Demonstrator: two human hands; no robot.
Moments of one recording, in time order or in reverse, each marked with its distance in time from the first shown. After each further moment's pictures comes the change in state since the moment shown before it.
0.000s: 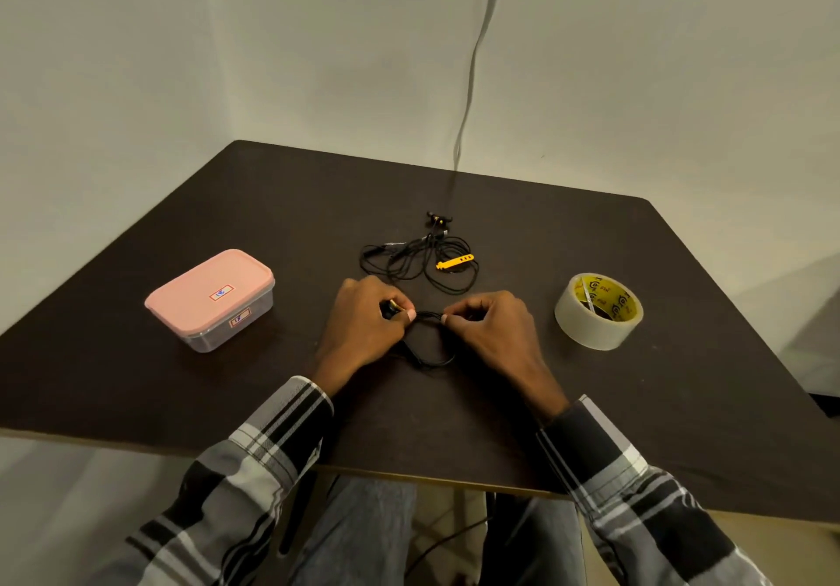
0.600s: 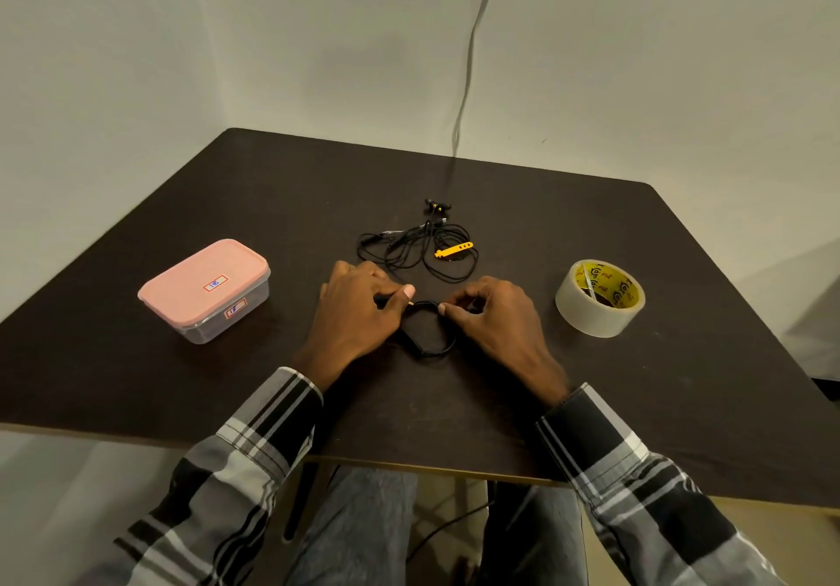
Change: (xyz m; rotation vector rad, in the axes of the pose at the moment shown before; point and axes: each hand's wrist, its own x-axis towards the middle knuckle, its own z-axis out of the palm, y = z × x) left_hand -0.002 -0.004 -0.006 0.059 0.033 0.036; right_hand 0.004 0.005 -0.001 -0.134 0.009 -0.124
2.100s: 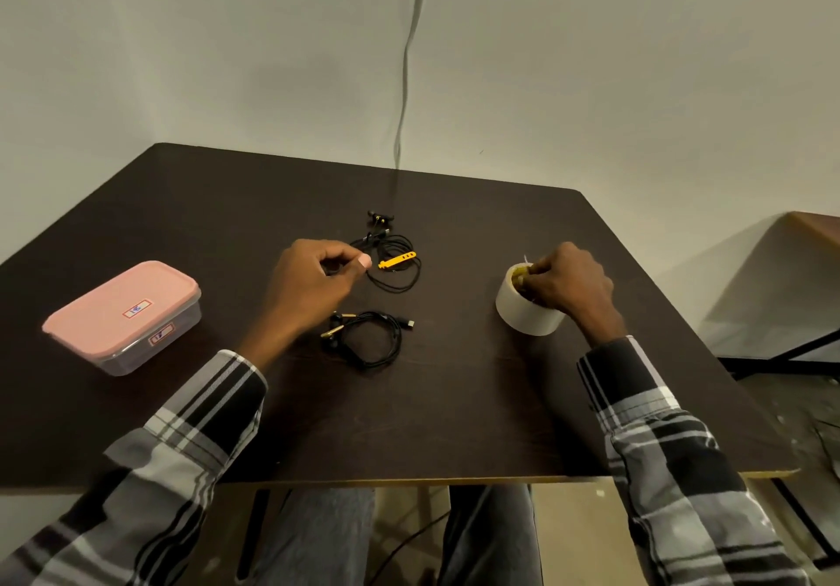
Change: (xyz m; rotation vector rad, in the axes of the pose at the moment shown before) left_hand 0.026 0.037 -0.023 -0.398 0.044 0.042; right_hand 0.027 0.075 -0.117 -0.295 0.049 0.461
